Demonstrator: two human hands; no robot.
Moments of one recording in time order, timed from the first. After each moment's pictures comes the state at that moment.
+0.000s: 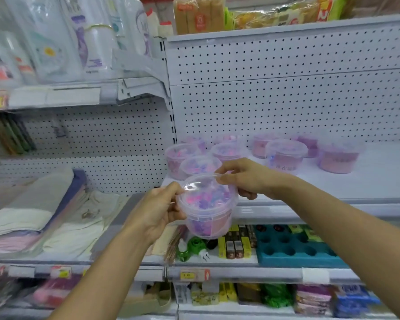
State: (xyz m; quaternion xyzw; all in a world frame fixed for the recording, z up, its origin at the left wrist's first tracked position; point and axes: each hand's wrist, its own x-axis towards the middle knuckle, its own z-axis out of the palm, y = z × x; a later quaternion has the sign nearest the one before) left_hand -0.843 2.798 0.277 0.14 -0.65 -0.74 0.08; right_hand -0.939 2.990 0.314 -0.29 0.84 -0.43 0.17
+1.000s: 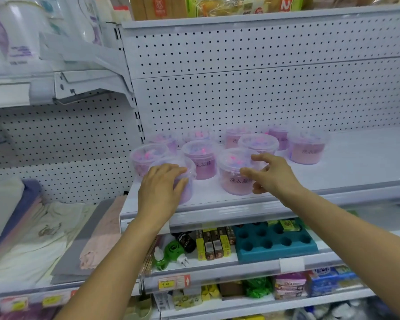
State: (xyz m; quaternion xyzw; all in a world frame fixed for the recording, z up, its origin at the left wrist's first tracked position) left_hand -0.932 2.815 0.252 -0.03 -0.94 -0.16 0.29; right_hand -0.983 3.068 0.266 -0.04 0.82 -0.57 -0.07
